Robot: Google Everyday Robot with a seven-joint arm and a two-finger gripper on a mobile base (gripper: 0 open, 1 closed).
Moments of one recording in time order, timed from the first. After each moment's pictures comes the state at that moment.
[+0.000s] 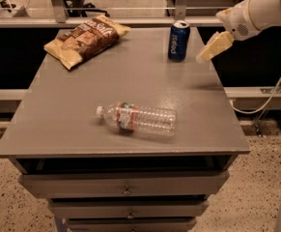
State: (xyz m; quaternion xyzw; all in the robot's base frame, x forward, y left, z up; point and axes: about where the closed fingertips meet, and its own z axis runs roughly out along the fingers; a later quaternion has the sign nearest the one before) arm 0.716 -0.226 0.929 -0.50 0.76 0.08 0.41
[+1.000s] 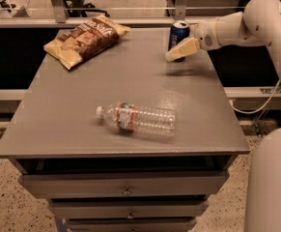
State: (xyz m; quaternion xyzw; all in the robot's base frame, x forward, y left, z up) arm 0.782 -0.157 0.885 -0.42 0.74 0.22 0.47
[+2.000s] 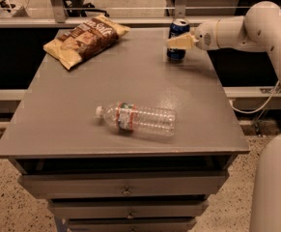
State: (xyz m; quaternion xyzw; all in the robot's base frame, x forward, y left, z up) arm 0.785 -0.150 0.892 -0.35 0.75 0.28 0.49
